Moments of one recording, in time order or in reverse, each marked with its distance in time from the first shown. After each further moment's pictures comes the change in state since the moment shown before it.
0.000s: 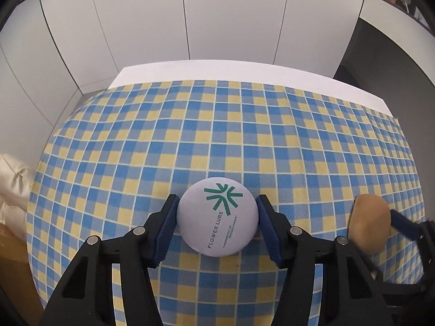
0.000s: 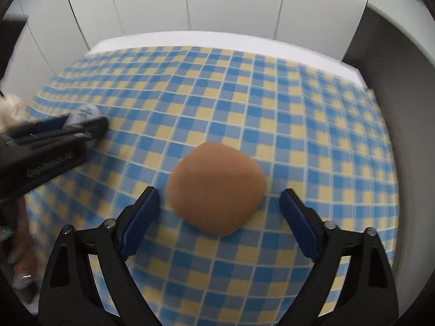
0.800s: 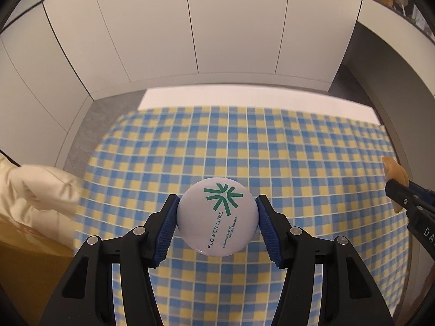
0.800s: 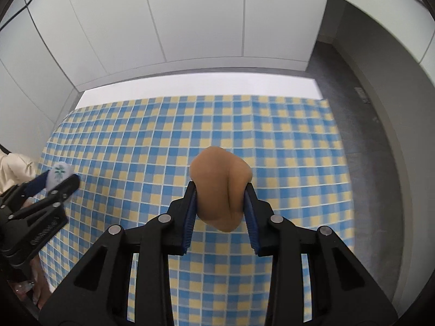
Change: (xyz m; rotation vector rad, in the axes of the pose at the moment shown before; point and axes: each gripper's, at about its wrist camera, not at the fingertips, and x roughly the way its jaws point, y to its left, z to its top) left arm -0.097 0.010 0.008 0.027 0.000 0.040; right arm -0.086 -0.046 0.055 0.185 0.017 -0.045
